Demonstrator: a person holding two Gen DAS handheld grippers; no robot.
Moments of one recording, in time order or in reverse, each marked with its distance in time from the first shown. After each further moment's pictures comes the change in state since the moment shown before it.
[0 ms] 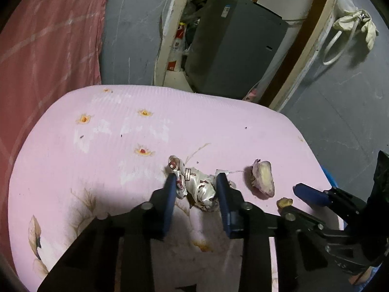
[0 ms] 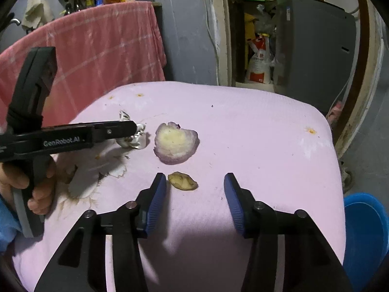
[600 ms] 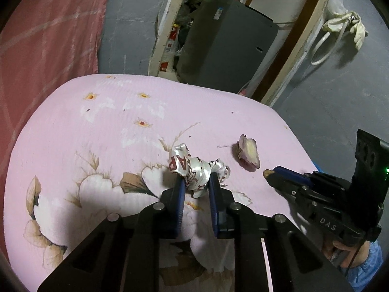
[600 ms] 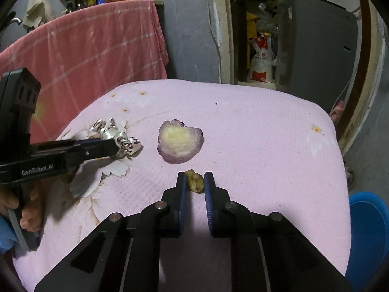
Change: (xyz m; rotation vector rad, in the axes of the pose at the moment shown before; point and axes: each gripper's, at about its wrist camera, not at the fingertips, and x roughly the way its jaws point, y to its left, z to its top) left arm -0.022 -0.003 -0.033 -0.008 -0.025 -0.059; right arm 0.002 0.002 -0.001 0.005 -0.006 0.024
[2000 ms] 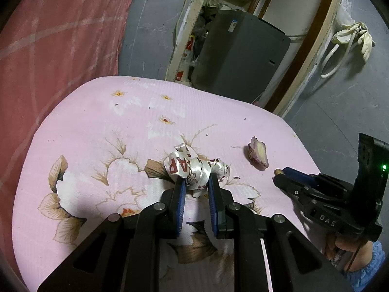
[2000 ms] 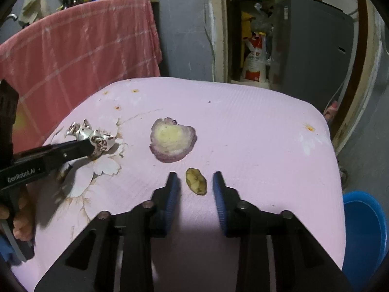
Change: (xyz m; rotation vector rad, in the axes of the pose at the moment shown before) left arm -0.018 0.002 -0.019 -0.045 -0.073 0.076; right arm 0.001 0.002 0.000 -0.028 0.015 -0.043
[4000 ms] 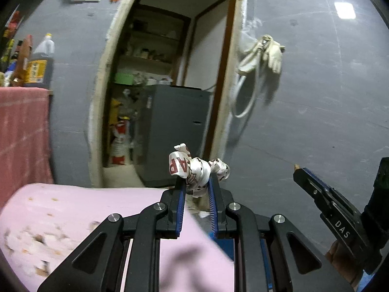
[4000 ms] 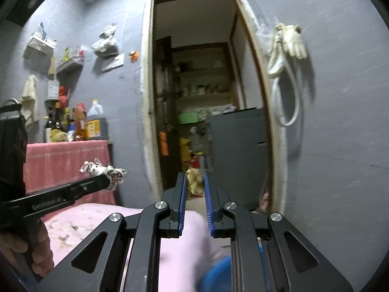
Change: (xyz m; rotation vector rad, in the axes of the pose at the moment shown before) left arm -0.049 -0.211 0.002 0.305 -0.447 -0.250; right arm -0.223 -0.086 -0.080 0.155 -0.807 -0.321
